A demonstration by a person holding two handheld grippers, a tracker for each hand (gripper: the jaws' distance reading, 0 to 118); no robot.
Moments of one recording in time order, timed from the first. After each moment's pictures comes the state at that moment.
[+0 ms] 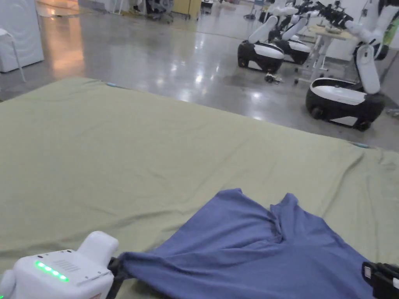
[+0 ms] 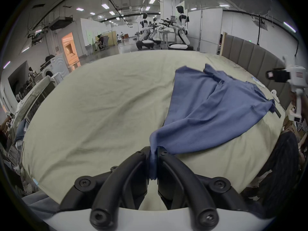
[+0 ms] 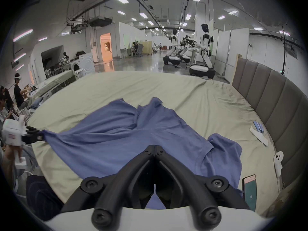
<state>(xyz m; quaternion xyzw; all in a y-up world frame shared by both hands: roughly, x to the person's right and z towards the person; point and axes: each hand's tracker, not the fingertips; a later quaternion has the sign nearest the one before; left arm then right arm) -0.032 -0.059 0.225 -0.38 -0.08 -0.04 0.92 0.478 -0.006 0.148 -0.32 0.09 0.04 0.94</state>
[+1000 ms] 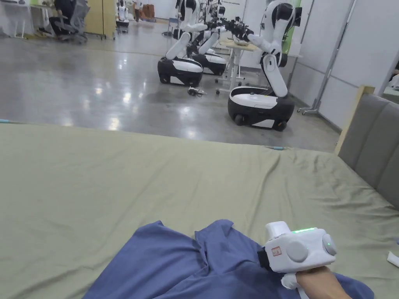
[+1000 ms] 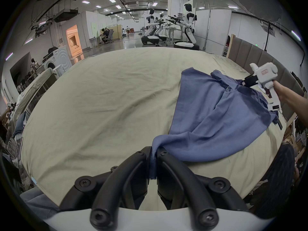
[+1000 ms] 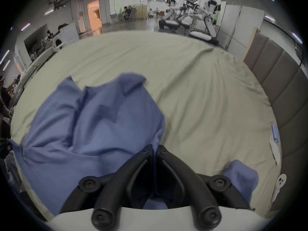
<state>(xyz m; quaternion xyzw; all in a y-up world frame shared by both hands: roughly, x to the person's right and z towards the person) -0.014 -0.046 0.181 -0.41 -0.06 -0.01 0.91 0.502 -0.078 -0.042 -0.45 0.06 0.06 0.89</state>
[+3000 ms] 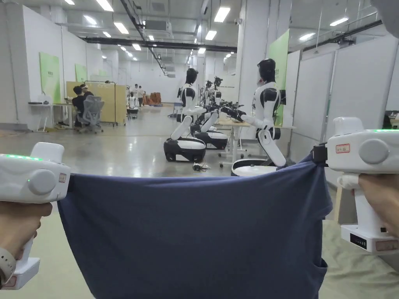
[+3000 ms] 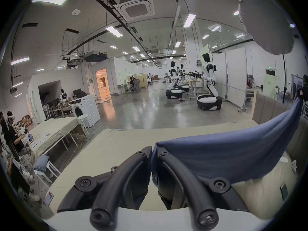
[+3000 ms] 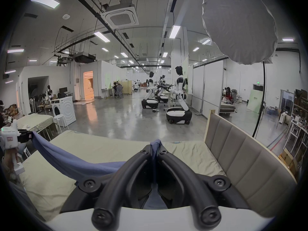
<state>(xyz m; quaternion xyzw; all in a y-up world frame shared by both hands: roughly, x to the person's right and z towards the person) 0.025 0.228 0.003 -0.17 0.06 -0.05 0.98 0.578 0.293 0.014 -0.13 0.00 0.01 0.99</state>
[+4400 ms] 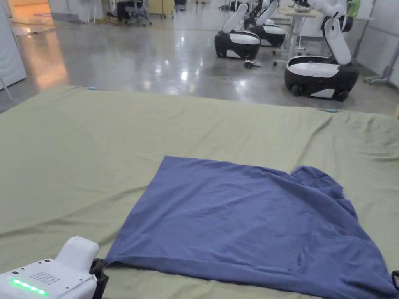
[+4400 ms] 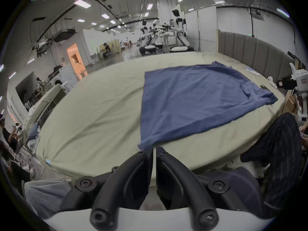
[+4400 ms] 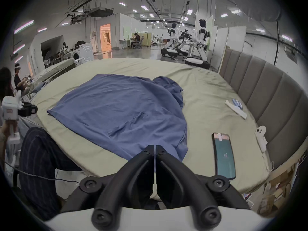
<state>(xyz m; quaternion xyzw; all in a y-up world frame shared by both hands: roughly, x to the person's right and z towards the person) 0.016 -0.048 0.344 -0.37 -0.05 -0.09 0.92 0.583 -0.027 0.321 -0.35 0.09 0.06 0.93</state>
